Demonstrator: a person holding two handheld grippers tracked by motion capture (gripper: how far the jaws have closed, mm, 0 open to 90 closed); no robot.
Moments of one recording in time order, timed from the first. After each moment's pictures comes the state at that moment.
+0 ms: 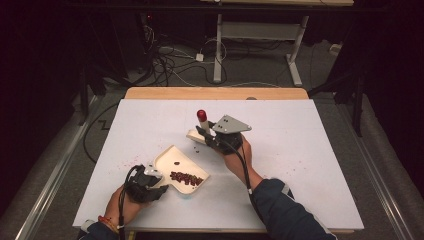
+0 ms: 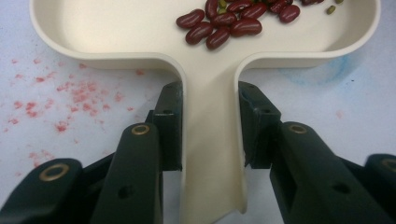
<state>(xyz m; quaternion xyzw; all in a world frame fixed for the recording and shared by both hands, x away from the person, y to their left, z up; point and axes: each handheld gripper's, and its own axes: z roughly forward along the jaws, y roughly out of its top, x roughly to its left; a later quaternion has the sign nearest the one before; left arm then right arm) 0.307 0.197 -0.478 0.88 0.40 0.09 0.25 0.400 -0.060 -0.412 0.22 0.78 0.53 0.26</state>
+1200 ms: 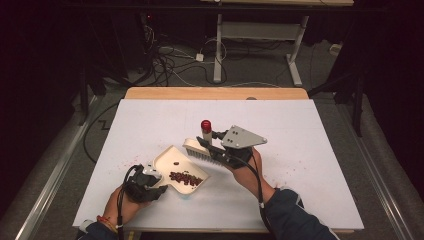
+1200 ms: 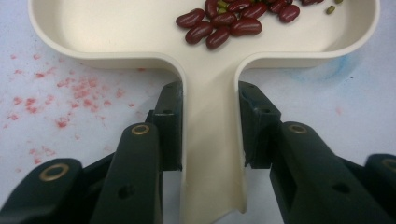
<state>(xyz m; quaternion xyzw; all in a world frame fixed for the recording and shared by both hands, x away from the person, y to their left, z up) 0.307 0.201 -0.478 0.88 0.40 0.08 0.25 0.354 -0.077 -0.382 0.16 0.78 0.56 0.25</state>
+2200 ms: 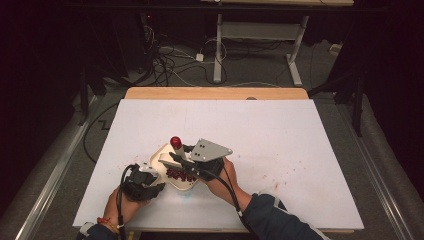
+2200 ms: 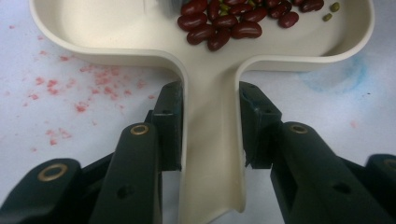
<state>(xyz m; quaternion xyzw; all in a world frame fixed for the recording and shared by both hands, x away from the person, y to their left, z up) 0.308 0.207 -0.479 0.85 0.45 0.09 0.26 0.335 -0.018 -0.403 0.13 0.79 0.56 0.21</state>
